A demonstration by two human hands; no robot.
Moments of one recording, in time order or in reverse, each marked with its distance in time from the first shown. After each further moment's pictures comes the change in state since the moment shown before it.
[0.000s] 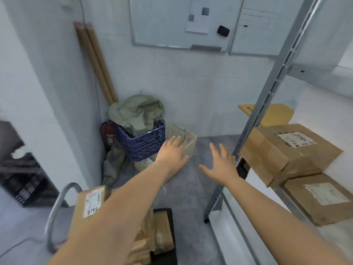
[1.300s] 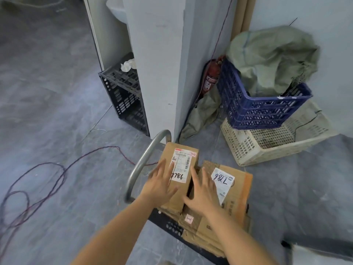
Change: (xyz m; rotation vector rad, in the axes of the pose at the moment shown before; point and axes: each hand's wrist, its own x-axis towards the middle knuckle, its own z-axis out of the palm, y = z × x) left_hand -0.183 -0.341 0.291 -0.296 -0.281 -0.719; right_hand 0.054 -0.297 0.392 -0.024 -0.647 -0.572
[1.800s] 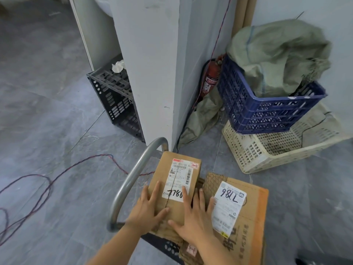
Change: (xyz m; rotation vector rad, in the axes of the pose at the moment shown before) left_hand 0.035 -0.045 0.063 -0.278 -0.117 -0.129; right_hand 0.048 0.007 0.066 -0.138 0.084 0.038
